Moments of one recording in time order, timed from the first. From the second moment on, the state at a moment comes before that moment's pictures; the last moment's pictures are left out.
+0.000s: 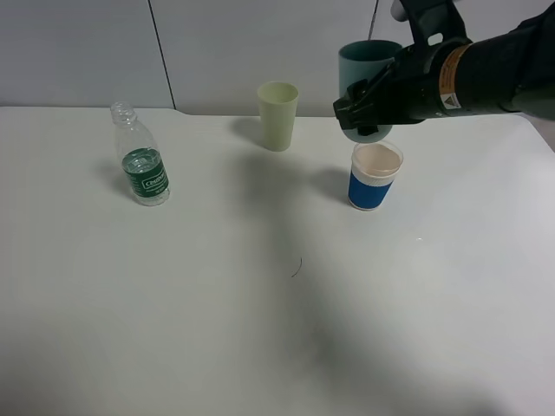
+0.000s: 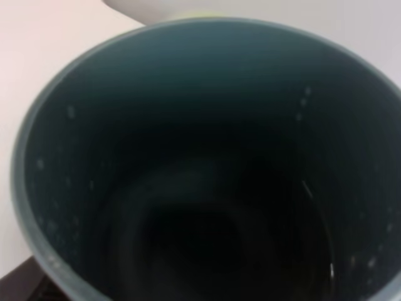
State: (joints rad) left arm 0.06 -0.01 -0.51 0.01 1.06 -0.01; right arm 0.50 1.44 -0.83 -0.77 -0.02 0.63
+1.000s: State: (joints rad) left arm 0.06 -0.01 -0.51 0.01 1.06 -0.01; right arm 0.42 1.44 -0.79 -1.51 0.29 1.32
